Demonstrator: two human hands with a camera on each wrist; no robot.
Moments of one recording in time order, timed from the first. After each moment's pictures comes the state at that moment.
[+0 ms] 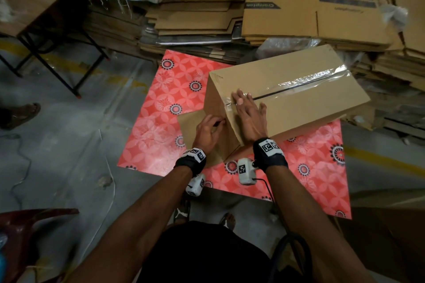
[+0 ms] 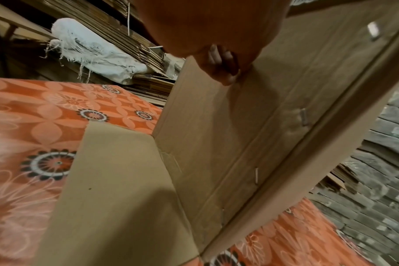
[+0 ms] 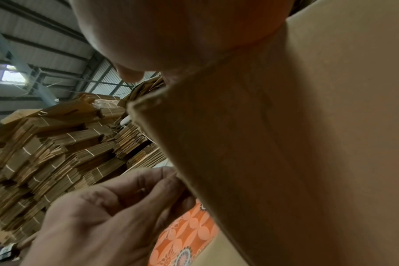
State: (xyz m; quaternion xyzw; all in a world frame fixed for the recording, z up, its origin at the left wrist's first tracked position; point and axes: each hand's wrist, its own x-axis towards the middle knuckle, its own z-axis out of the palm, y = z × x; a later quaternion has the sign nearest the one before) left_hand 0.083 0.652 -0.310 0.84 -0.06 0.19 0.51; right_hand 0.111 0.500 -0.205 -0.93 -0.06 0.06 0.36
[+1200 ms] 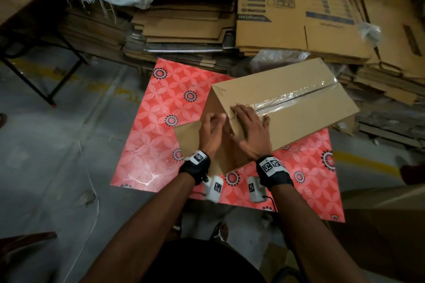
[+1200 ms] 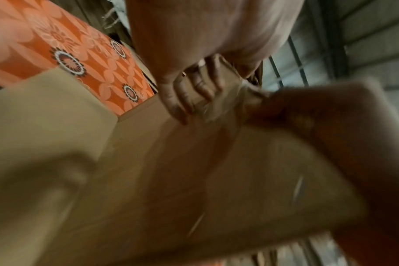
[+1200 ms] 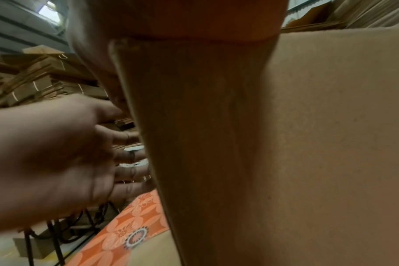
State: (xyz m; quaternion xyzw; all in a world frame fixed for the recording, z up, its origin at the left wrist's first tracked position) left_hand 0.114 0.650 -0.278 0.65 0.15 0.00 0.75; right_hand 0.108 0.506 -0.214 -0.97 -0.14 -0.03 0.18
